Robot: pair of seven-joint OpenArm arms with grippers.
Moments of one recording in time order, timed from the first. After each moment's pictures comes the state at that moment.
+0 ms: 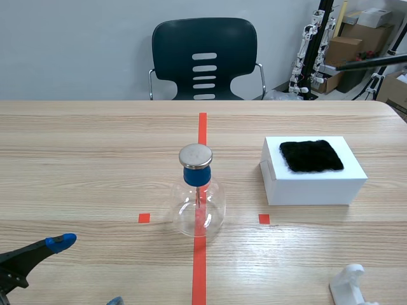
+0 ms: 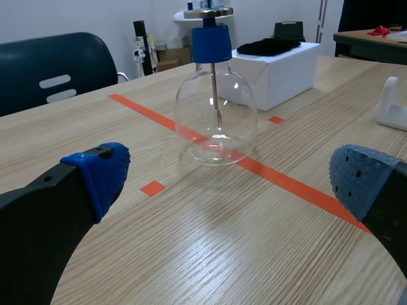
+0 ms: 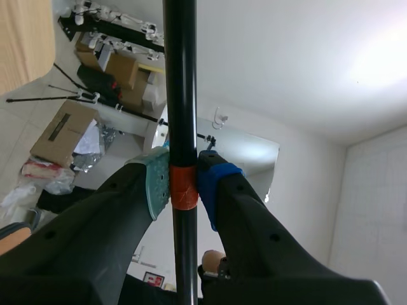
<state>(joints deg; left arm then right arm) 24.2 -28.6 20.6 57.4 6.6 -14.8 -77.7 -35.2 56.4 27.1 95.2 -47.7 -3.8 13.2</state>
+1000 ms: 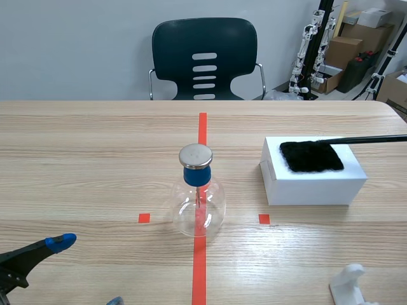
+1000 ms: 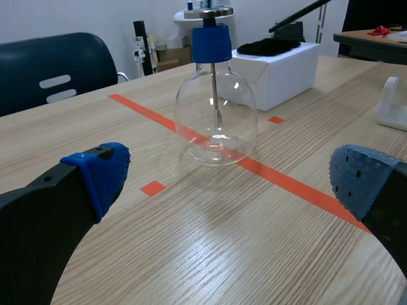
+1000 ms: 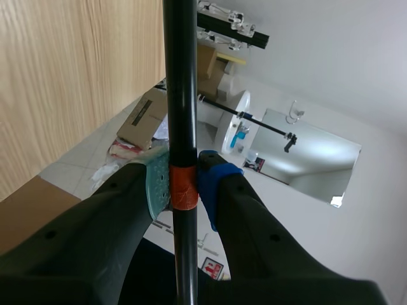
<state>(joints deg) 24.2 -28.6 20.6 57.4 6.6 -14.8 -77.7 -17.4 51.3 1.4 73.1 -51.3 -8.0 10.1</state>
